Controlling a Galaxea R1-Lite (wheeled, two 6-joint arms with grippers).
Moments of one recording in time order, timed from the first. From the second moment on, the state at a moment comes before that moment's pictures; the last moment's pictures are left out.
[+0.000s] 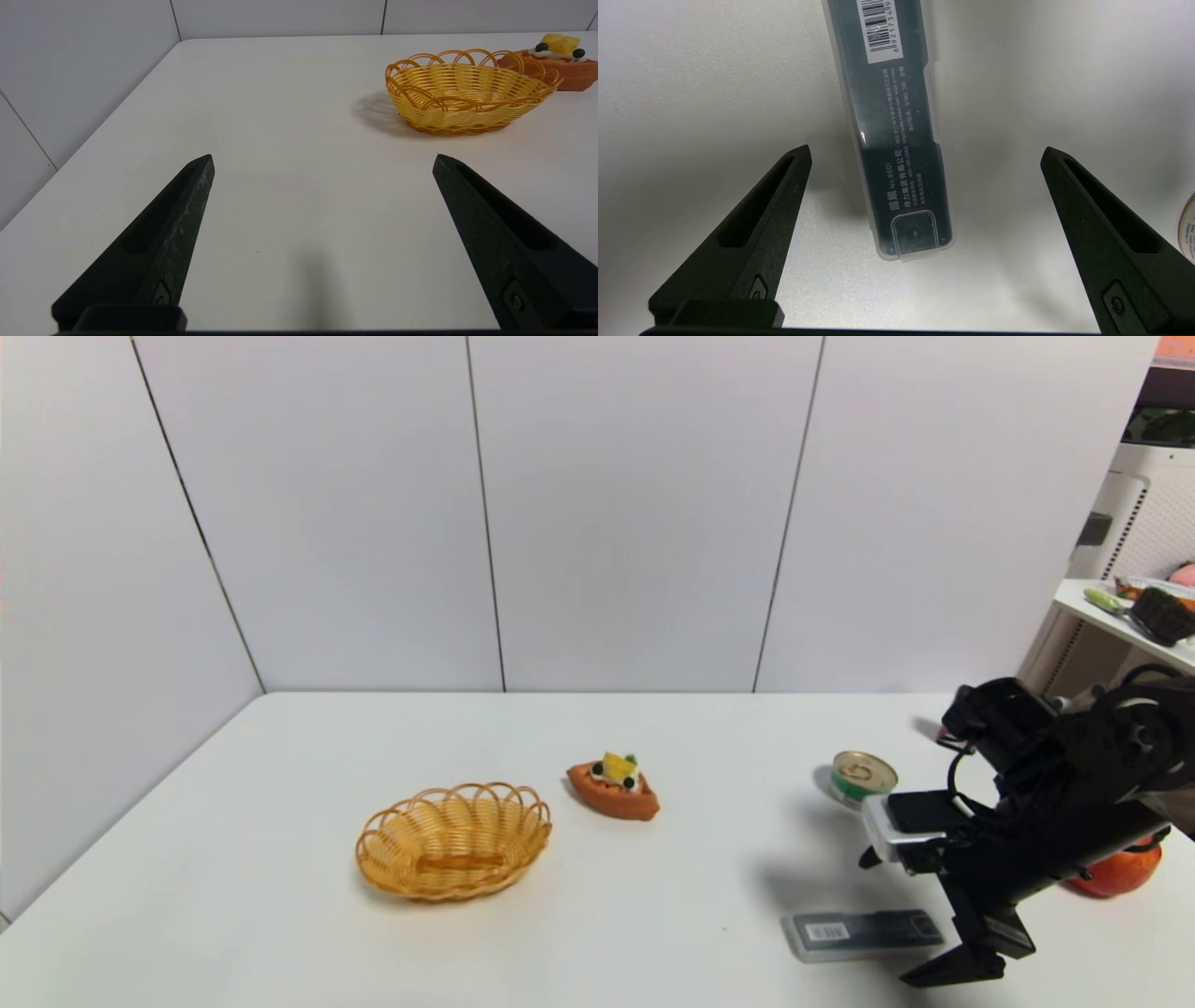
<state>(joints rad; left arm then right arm) -0.01 0.00 0.00 0.00 0.00 -0.01 0.11 1.81 -0.95 0.48 0.42 -1.31</state>
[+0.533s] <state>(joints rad) -0.01 0.00 0.00 0.00 0.00 -0.01 0.12 1.84 -0.95 0.49 0.39 -1.31</state>
